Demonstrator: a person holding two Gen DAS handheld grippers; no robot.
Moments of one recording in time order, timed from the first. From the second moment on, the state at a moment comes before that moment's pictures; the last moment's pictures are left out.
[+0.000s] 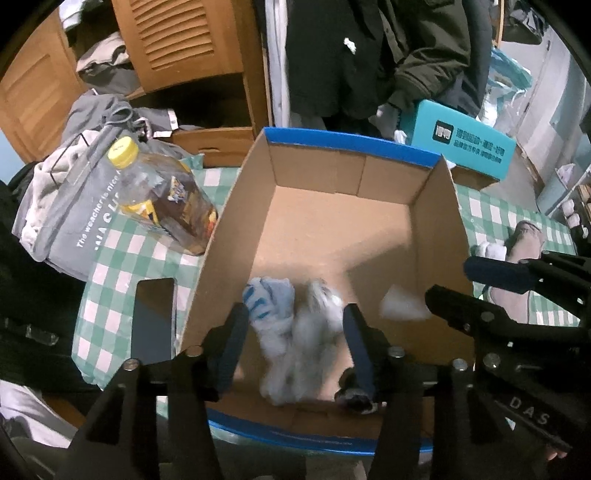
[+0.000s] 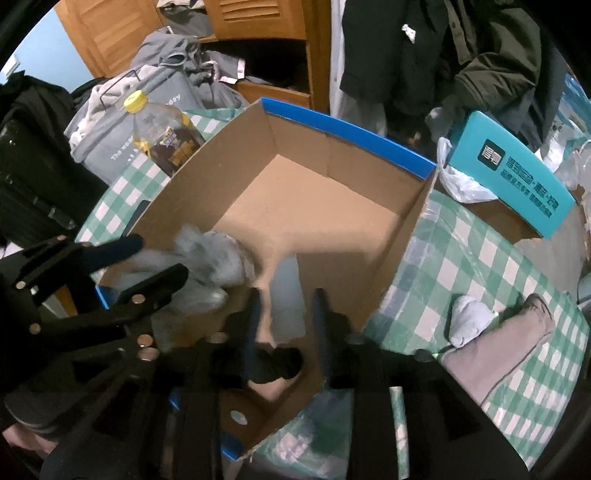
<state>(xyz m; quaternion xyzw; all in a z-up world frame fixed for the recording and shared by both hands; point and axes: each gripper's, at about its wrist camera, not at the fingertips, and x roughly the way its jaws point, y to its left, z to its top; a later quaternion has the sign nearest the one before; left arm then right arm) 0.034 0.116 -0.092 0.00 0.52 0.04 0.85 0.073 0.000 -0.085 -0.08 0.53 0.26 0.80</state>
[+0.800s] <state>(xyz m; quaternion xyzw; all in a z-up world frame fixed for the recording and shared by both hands) 0.034 0.089 -0.085 0.02 0.52 0.03 0.86 0.068 -0.039 -0.079 -0.08 0.52 0.21 0.82</state>
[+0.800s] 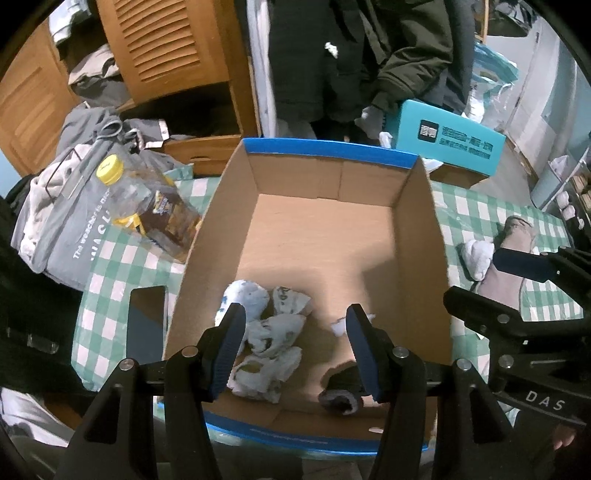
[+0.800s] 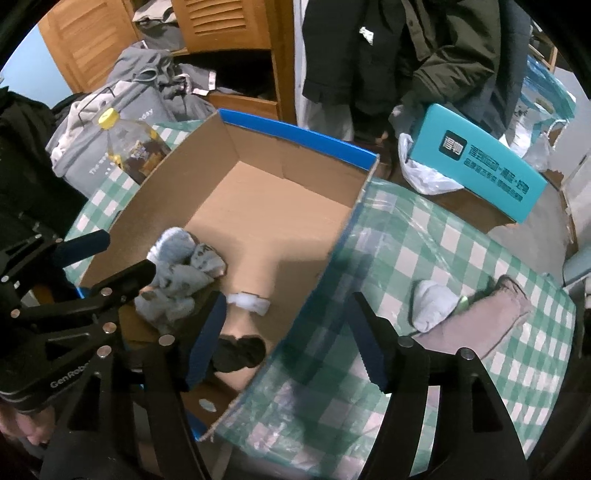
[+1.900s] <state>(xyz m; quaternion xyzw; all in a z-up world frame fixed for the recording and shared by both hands) 0.038 -0.006 -0.073 0.08 0.50 -0.03 0.86 0.061 -0.166 -0.081 -0.01 0.54 0.11 0.84</state>
